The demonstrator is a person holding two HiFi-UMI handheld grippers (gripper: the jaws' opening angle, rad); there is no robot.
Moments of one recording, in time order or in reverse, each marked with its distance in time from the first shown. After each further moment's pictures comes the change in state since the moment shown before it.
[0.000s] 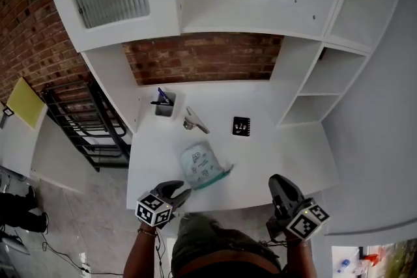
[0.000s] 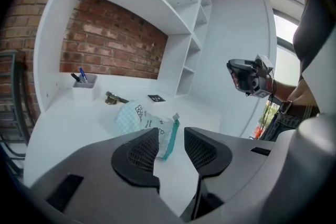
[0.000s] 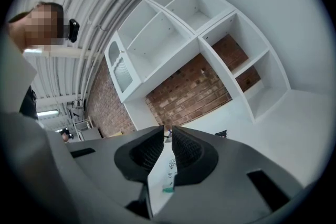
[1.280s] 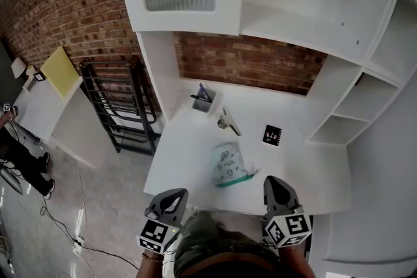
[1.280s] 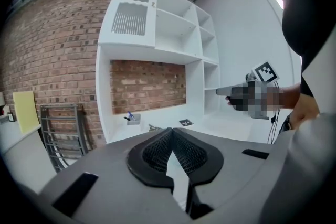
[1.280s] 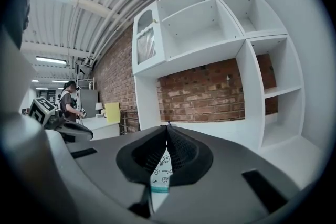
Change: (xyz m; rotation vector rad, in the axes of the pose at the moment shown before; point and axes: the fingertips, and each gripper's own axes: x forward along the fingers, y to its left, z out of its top) left arm -0.136 -0.045 0.061 0.120 -0.196 0.496; right arm 0.061 0.057 -0.041 -0.415 0.103 0.004
